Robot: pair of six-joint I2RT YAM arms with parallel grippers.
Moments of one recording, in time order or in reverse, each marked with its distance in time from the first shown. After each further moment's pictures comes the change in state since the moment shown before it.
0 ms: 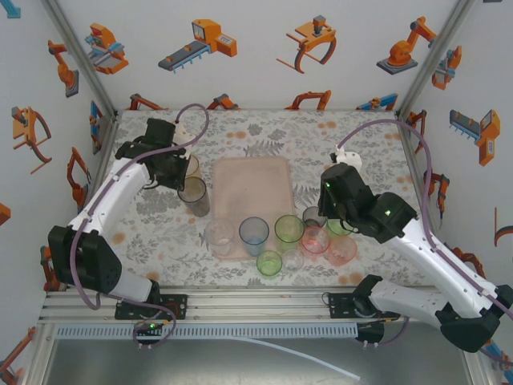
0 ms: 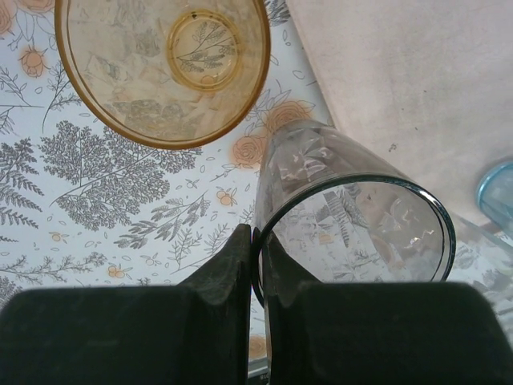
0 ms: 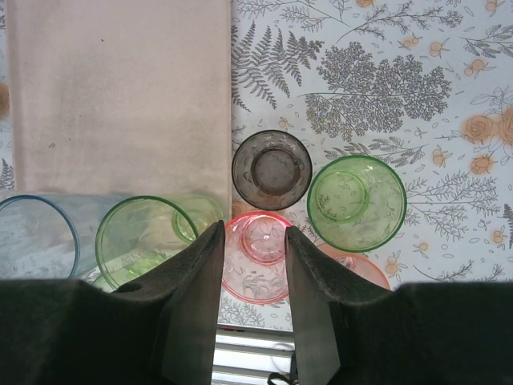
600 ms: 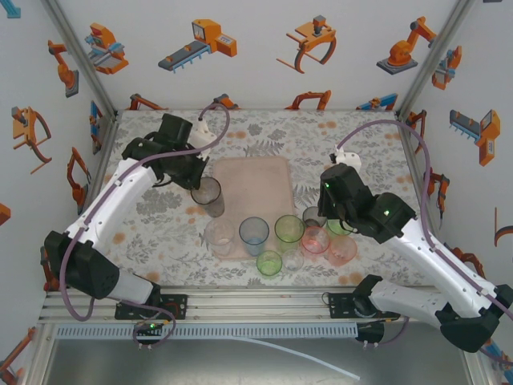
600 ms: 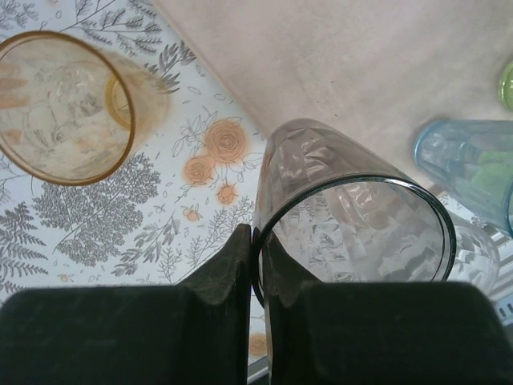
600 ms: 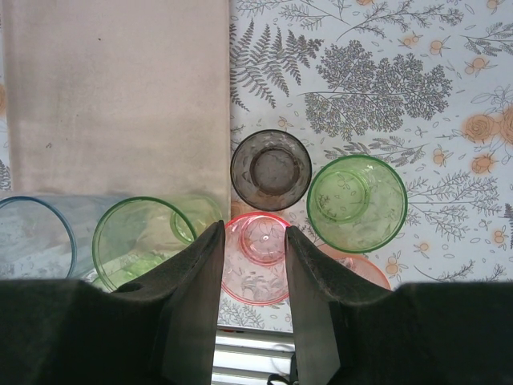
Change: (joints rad) left arm -0.168 -0.014 0.110 -0.081 0.040 0.073; right arm -0.003 0.000 -0.011 0.008 0.000 0.000
